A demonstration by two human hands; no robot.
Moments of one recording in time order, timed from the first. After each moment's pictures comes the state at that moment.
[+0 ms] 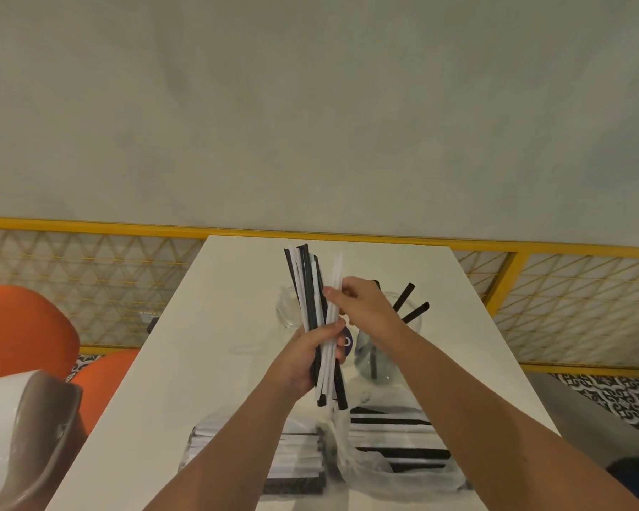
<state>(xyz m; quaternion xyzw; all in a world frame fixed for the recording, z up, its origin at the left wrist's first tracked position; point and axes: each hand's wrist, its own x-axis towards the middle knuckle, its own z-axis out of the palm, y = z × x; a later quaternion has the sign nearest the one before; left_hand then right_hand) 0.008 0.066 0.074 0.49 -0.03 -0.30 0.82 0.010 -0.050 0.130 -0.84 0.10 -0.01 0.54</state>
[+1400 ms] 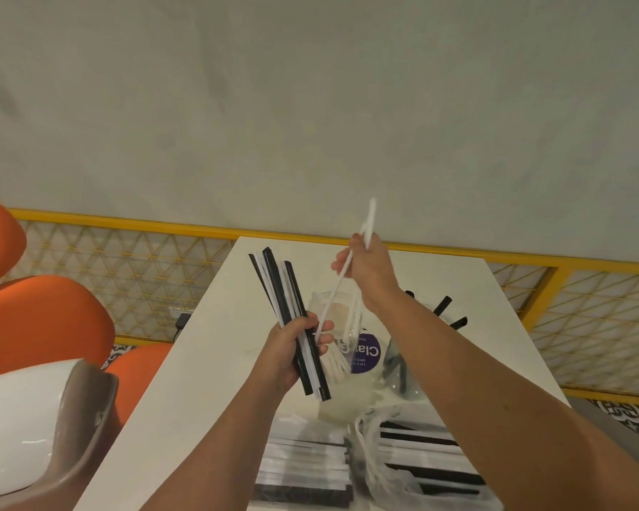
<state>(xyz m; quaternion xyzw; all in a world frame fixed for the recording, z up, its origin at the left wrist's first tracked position) 0.031 0.119 0.084 0.48 0.08 -0.19 0.85 0.069 -0.006 0.167 -0.69 0.12 -0.12 0.70</state>
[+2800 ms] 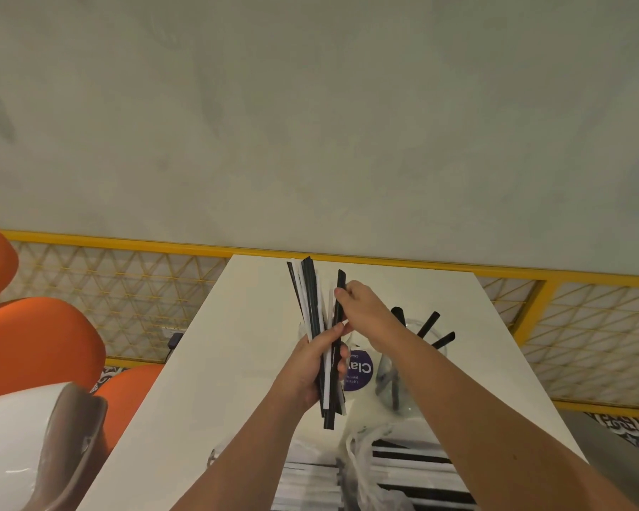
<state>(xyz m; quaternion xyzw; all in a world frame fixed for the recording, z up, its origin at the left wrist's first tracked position) 0.017 0.083 0.100 0.52 0.00 -0.25 0.82 0.049 -0.024 0.146 -0.83 0.09 0.01 0.55</state>
